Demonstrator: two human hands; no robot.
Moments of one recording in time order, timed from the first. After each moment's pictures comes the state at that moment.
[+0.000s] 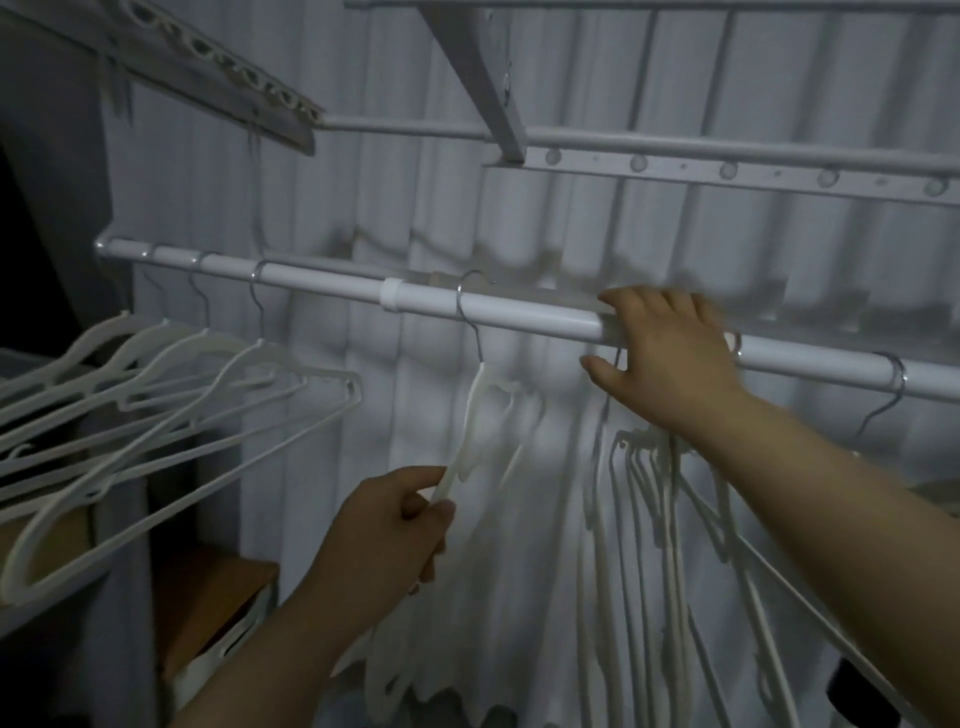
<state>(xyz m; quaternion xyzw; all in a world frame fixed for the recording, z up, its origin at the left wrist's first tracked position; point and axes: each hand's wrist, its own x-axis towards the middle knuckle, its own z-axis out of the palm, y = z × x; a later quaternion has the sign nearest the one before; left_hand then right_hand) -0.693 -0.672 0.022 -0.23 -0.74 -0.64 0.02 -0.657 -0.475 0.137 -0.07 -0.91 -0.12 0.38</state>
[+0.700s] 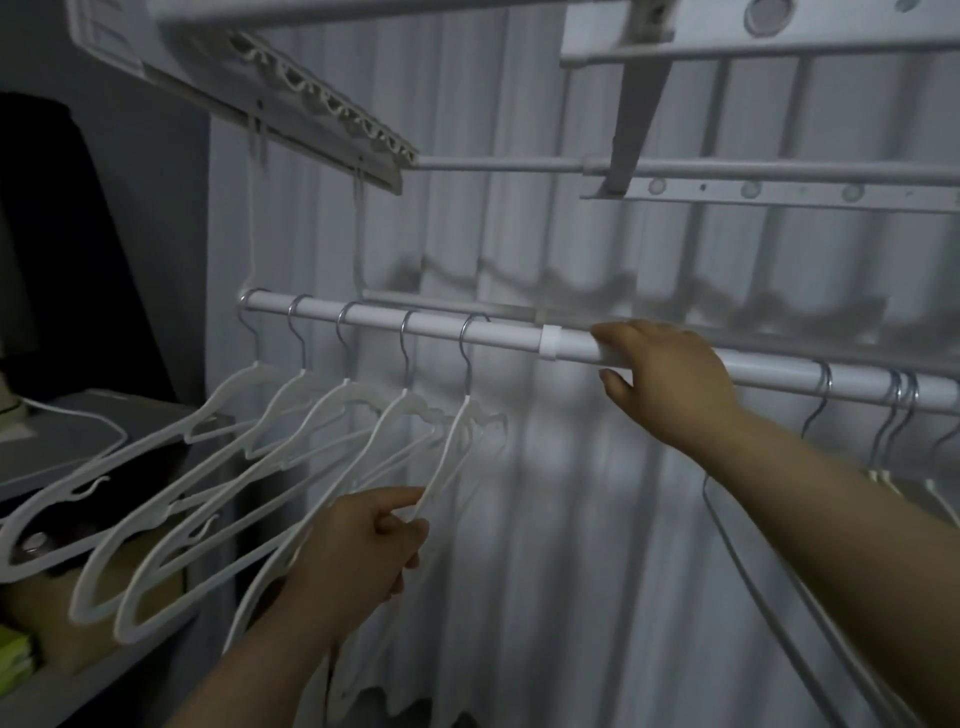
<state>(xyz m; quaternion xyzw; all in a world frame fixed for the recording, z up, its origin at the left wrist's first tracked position) -0.786 -0.799 0.022 -0.18 -0.76 -0.63 0.06 -0.746 -0.579 0.139 -0.05 -0.92 -0.10 0.37</state>
